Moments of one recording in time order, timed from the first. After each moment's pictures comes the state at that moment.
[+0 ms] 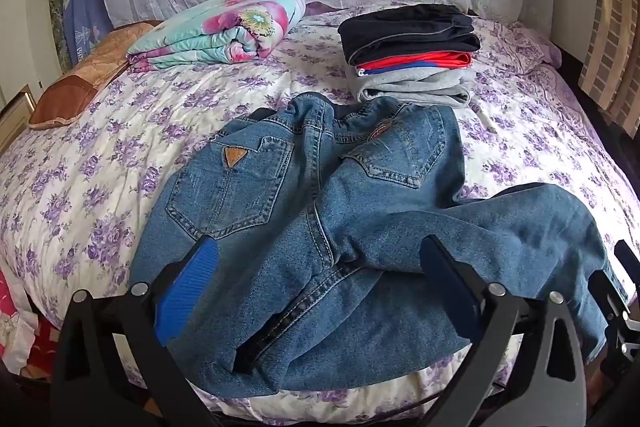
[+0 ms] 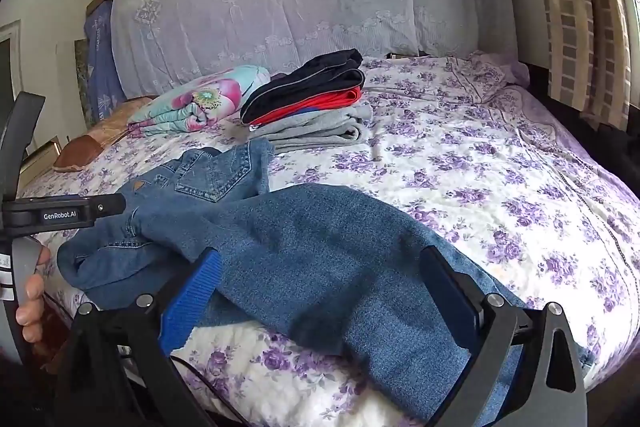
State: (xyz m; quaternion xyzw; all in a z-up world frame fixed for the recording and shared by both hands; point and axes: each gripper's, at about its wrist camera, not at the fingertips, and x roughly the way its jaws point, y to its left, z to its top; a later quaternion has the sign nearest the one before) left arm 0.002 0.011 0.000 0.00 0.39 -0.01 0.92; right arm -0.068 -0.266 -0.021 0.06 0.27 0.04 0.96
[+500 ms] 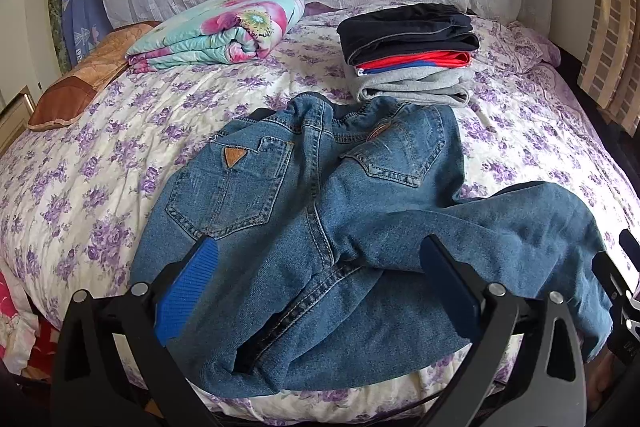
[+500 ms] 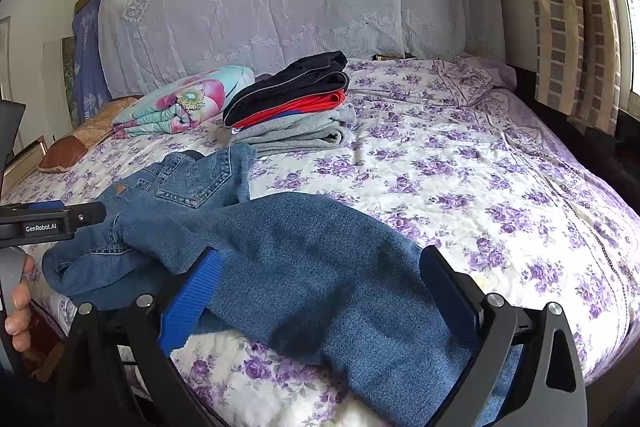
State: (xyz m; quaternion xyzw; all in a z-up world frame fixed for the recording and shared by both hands) left arm -0.001 0.012 0.002 0.00 0.39 -0.01 0.92; right arm -0.061 -0.271 -0.021 0.05 0.27 0.01 0.96
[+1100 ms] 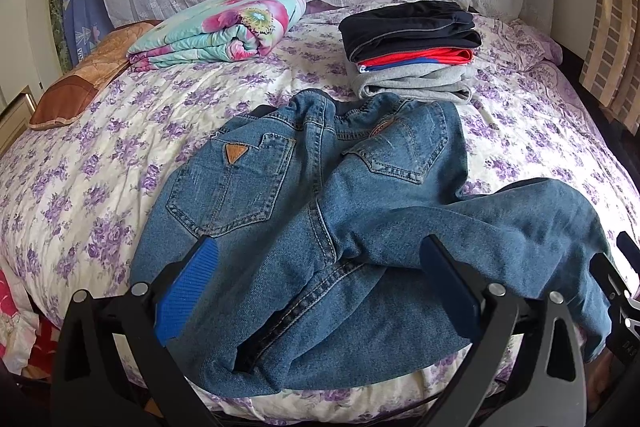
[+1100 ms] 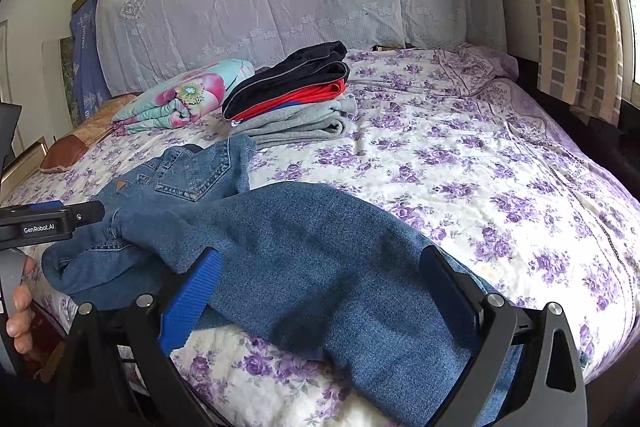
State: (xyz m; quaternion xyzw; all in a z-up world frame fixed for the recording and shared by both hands) left arm 0.000 0.015 -0.002 0.00 0.39 -0.01 0.92; right arm -0.058 -0.271 -0.026 0.06 0.29 0.02 0.96
